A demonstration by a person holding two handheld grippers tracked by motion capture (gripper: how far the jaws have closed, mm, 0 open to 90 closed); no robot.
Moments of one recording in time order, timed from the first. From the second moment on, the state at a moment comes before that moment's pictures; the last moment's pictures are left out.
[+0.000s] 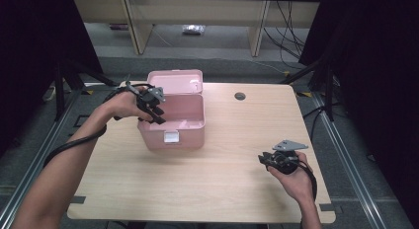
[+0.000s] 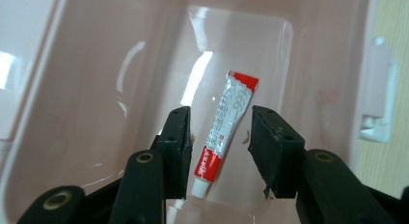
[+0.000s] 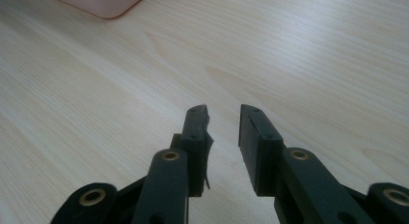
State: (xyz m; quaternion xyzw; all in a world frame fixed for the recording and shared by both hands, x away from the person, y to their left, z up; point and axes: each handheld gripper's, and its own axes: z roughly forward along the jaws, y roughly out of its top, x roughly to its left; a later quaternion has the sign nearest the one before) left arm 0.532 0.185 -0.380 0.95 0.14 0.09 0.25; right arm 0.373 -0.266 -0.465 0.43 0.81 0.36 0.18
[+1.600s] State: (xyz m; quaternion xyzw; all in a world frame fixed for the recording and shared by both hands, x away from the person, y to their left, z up) left arm 0.395 0.303 -0.498 0.79 0.33 0.26 0.44; right arm 0.373 -0.282 -0.486 0.46 0.80 0.35 0.19
